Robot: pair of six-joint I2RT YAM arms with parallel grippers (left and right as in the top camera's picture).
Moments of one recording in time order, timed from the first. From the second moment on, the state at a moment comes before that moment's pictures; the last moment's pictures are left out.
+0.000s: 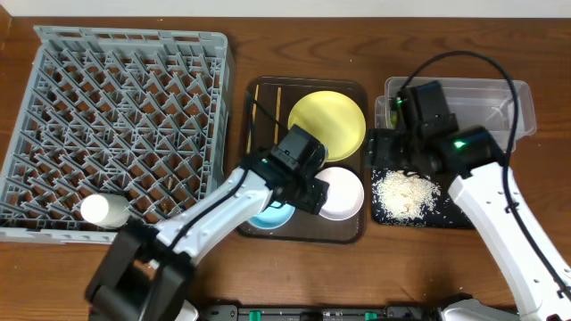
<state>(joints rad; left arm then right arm) -0.67 1.66 1.02 -0.60 0.26 -0.28 0.33 1.40 1.24 -0.95 -0.07 0.45</state>
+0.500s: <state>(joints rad) -0.67 1.73 1.02 -0.49 0.31 -0.27 0.29 1.40 1.24 -0.98 -0.07 0.46</state>
